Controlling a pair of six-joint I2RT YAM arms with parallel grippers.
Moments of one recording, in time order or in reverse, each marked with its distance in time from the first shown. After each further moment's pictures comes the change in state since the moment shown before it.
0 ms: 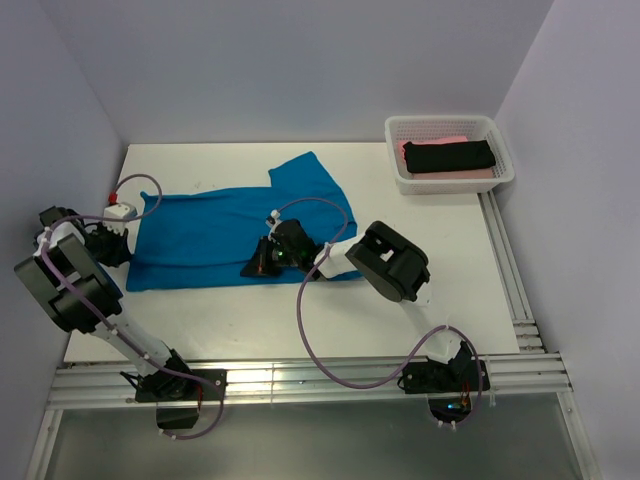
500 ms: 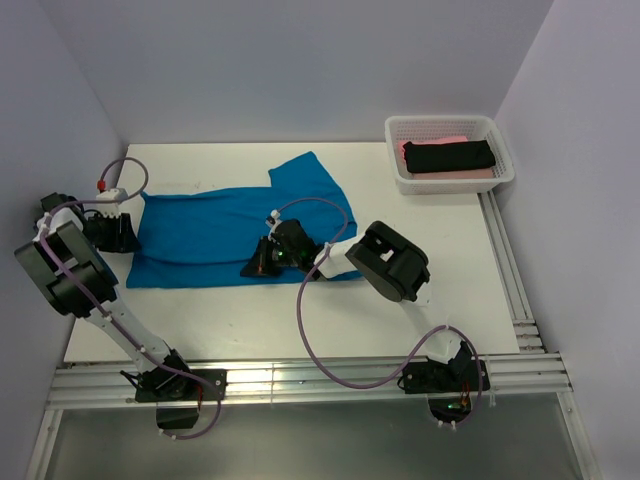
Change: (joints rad) left arm -0.038 0.157 0.190 -0.048 0.020 -0.304; right arm 0.000 0.000 -0.001 0.001 -0.001 0.000
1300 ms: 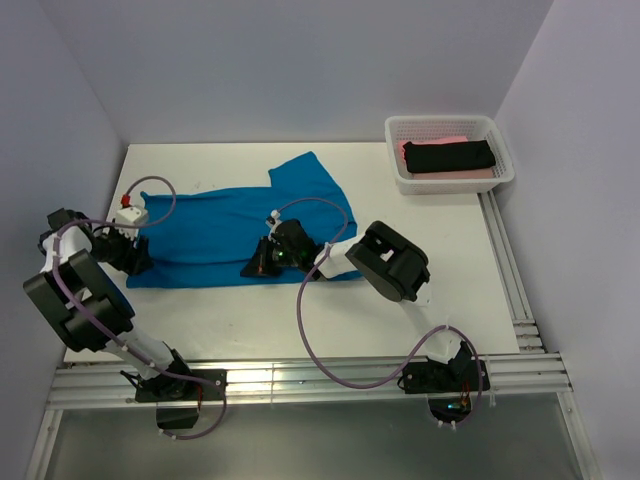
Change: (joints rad) left arm 0.000 -0.303 -0.253 -0.098 0.081 0.352; right arm -0.001 0.000 -0.002 0.005 -0.006 0.000
